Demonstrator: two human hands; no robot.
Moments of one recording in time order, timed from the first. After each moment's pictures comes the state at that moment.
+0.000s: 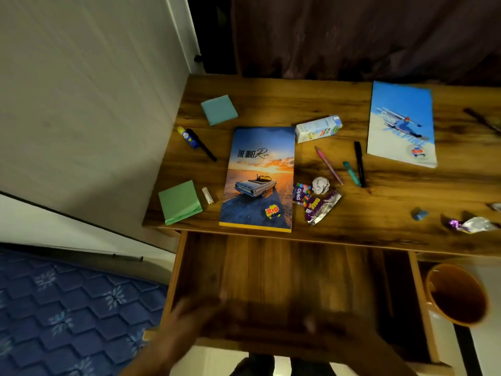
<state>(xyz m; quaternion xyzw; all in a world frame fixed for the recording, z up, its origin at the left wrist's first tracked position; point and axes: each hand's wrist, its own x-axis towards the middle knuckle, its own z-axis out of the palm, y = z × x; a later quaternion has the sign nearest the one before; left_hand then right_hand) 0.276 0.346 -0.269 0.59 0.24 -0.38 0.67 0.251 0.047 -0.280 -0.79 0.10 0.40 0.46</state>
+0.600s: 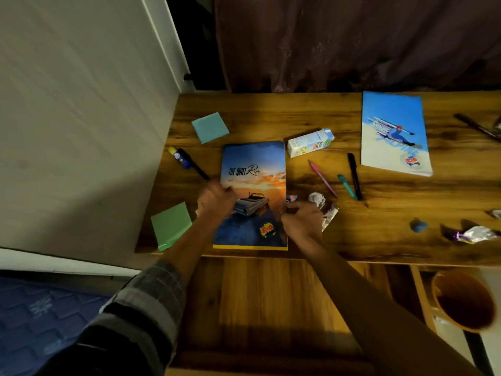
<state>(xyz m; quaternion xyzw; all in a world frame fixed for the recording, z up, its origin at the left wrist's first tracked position) 0.535 0.288 -0.333 0.93 0.13 -0.09 0.34 0.460 0.102 -0.319 -0.85 0.28 0.06 0.44</state>
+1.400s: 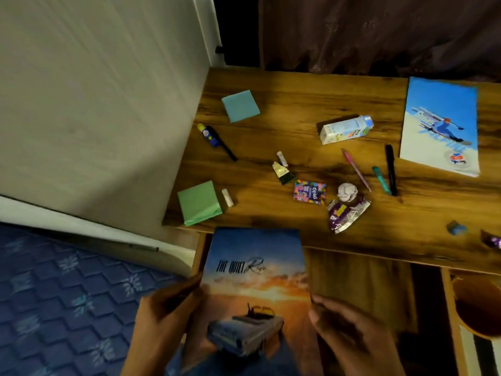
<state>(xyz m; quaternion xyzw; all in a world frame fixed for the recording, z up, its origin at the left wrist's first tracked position) 0.284 0.389 -0.250 0.76 0.30 -0.11 0.56 0.258 0.105 -0.258 -0.76 0.21 0.18 0.59</state>
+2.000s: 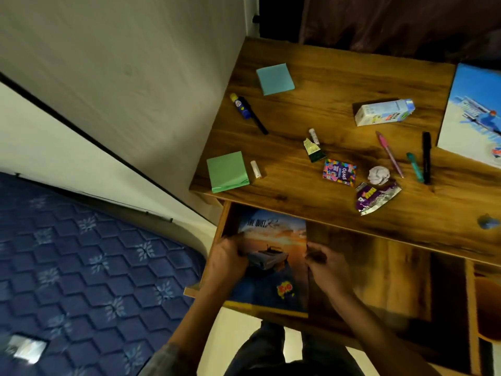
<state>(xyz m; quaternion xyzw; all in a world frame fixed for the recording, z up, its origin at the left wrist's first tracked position) 0.305 0.377 -0.375 0.90 0.17 -0.21 0.34 0.310 0.141 -0.404 -0.84 0.24 0.23 0.43</state>
